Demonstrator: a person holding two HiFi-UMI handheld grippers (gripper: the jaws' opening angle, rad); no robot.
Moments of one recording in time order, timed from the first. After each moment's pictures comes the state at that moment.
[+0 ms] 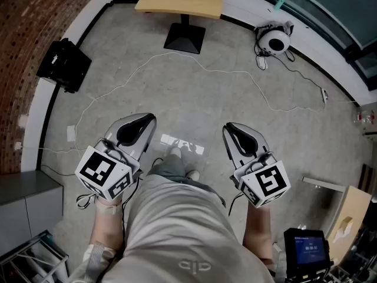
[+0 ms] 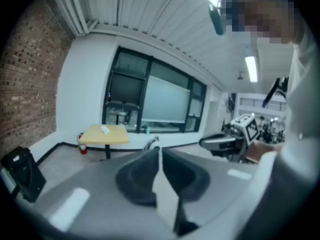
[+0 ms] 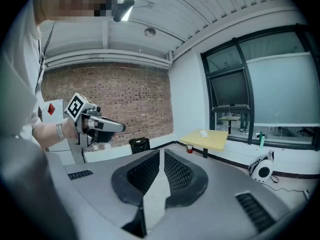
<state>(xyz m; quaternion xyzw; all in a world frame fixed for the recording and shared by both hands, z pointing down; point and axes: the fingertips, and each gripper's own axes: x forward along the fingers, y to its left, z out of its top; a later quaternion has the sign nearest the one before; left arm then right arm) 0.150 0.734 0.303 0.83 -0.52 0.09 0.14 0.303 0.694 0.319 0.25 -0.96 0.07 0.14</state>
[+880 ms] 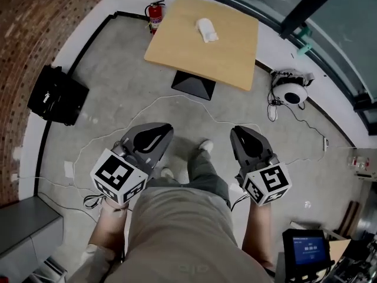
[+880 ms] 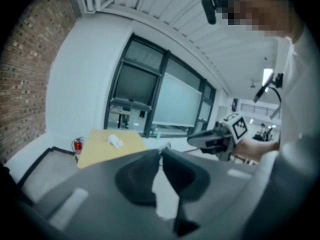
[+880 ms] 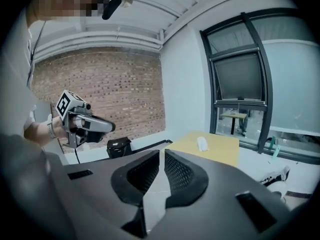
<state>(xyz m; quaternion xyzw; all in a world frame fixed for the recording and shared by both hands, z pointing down) -0.095 0.309 0.328 0.85 -0.50 0.08 0.16 0.040 0.242 0.346 0.26 -0.95 0.08 0.18</state>
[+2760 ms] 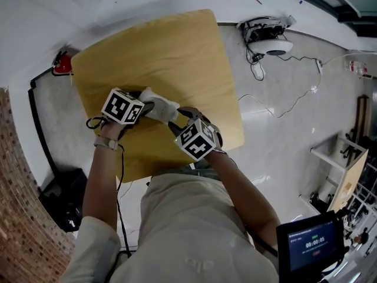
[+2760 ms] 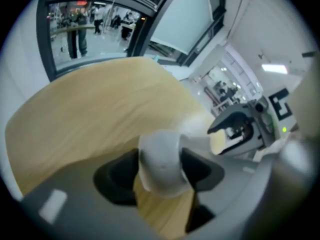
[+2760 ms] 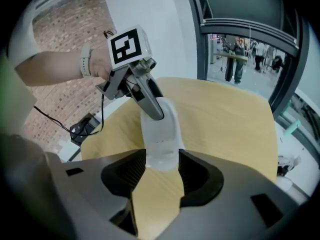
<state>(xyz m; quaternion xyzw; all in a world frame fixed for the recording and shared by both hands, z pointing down) -0.194 -0.358 0.667 0.81 -0.15 0.44 0.36 -0.134 -0.282 0.637 0.25 -0.82 0.26 0.44</state>
